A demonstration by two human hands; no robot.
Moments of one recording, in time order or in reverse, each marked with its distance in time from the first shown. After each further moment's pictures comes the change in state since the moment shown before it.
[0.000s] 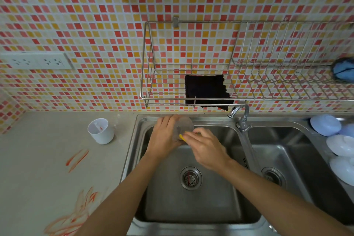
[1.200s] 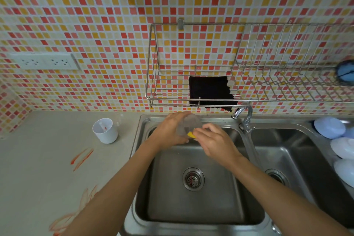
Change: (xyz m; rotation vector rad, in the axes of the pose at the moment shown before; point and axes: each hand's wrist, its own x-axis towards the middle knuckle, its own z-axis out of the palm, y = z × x) left_hand 0.025 -0.006 -0.021 -0.203 -0.346 -0.007; right_hand 0.010 0.010 -0.023 -0.026 -0.046 0.003
